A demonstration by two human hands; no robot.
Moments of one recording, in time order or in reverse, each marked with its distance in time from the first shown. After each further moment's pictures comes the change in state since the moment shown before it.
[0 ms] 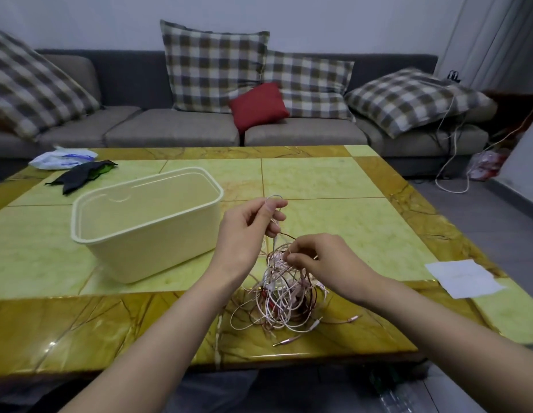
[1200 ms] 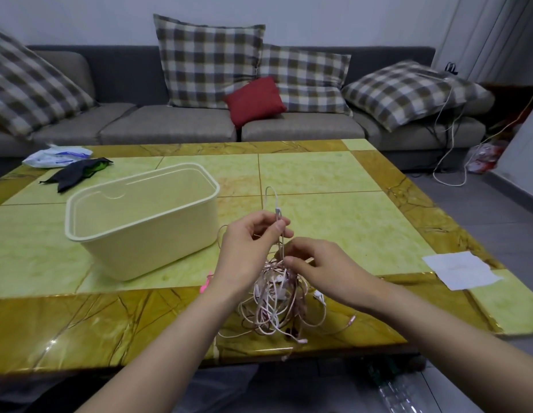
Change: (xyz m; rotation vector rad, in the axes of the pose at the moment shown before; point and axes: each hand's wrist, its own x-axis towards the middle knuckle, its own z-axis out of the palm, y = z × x) left_hand -0.017 -0.011 0.008 0.036 -0.021 -0.058; right_hand -0.012 0.005 0.006 0.066 -0.059 -0.029
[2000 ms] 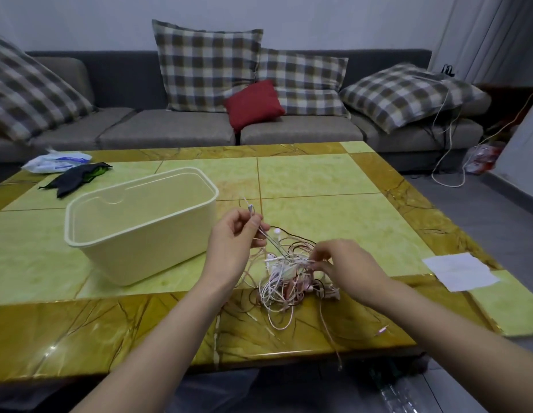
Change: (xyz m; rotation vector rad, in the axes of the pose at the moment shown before) left_hand 0.012 -0.005 -0.011 -0.079 0.115 -0.108; right_hand 0.006 0.036 -0.013 -0.454 0.082 0.170
